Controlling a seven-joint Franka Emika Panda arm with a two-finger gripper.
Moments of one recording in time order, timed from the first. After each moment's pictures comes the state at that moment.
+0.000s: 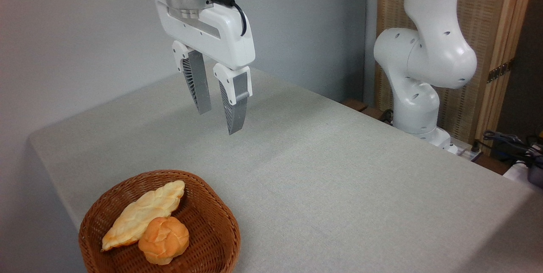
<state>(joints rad) -0.03 -0.05 -0.01 -1.68 -0.07 1.66 0.72</state>
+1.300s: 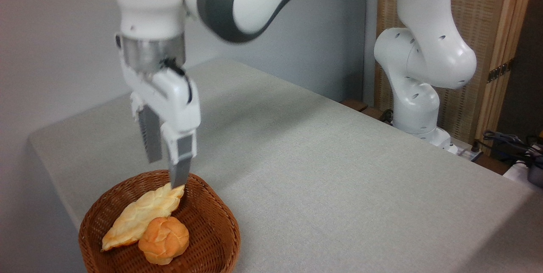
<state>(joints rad) -0.05 0.16 -0.06 -1.69 -0.07 2.04 0.72</state>
